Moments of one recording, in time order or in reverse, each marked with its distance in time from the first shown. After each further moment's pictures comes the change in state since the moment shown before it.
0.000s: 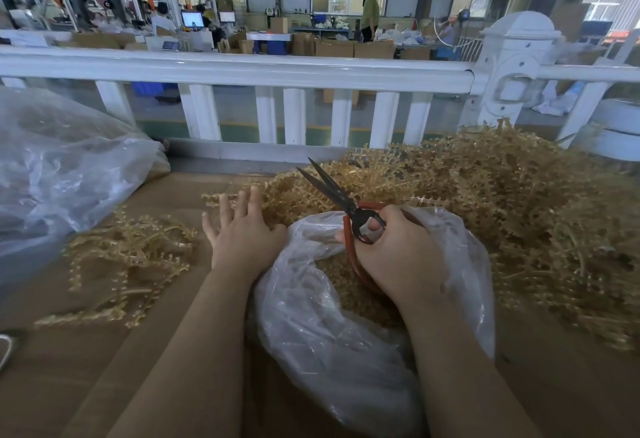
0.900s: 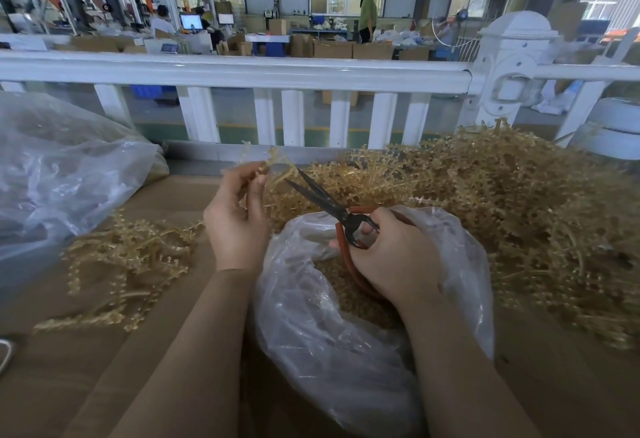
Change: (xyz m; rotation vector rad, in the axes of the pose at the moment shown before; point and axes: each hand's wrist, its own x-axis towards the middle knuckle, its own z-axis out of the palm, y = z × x) left_hand -0.019 0.022 -0.024 -0.952 0.675 0.286; right_hand 0.000 -0.002 -0.001 0.002 -0.002 -0.093
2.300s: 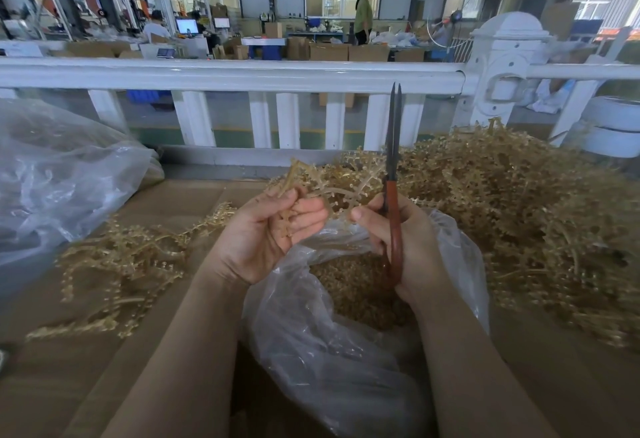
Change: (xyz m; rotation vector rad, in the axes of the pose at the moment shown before) left_hand 0.009 0.027 0.000 -1.007 -0.841 -0.781; right_hand 0.005 0.000 -0.015 1.335 -0.111 0.160
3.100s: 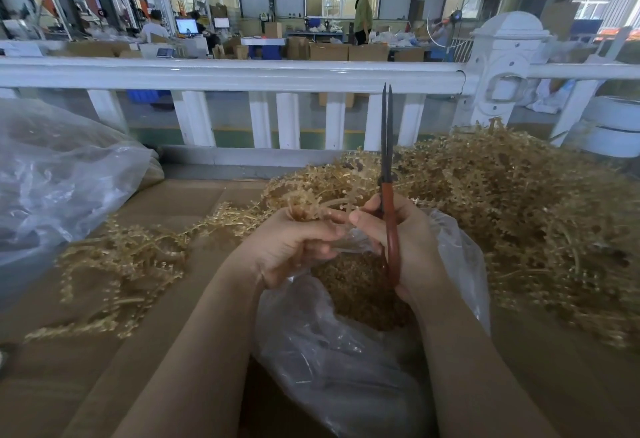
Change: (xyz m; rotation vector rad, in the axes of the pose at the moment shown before) left_hand 0.004 -0.011 0.019 0.344 0.134 -0.257; right_hand 0.002 0.007 -0.002 -0.092 -0.023 -0.069
